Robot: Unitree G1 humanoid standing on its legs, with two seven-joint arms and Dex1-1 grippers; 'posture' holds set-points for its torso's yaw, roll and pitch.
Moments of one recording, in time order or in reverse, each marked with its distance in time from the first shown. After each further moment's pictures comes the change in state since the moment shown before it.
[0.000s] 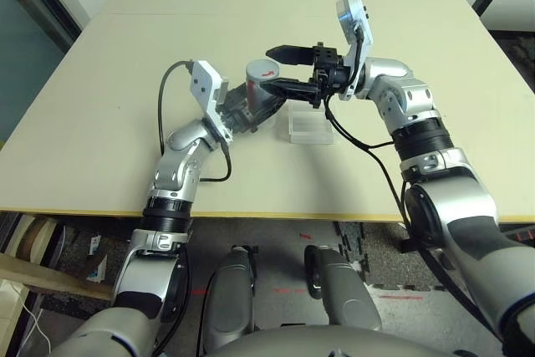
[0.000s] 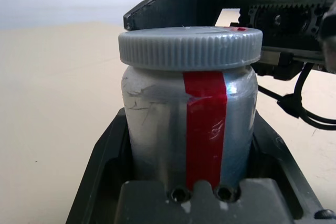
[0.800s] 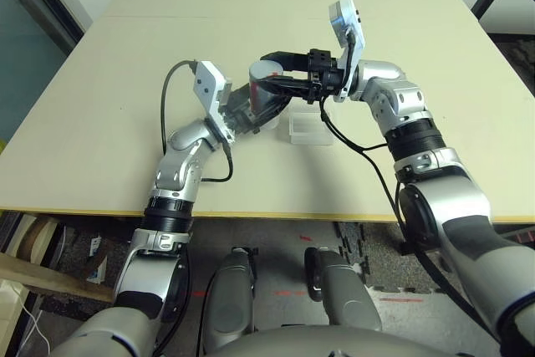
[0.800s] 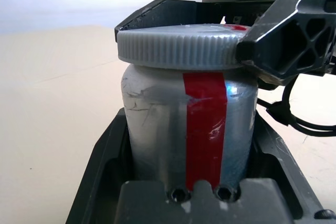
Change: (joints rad) left arm 0.000 -0.001 -0.005 -0.005 0.000 0.000 -0.009; right arm -0.019 0.023 -0.007 0.055 -0.022 -0.044 0.016
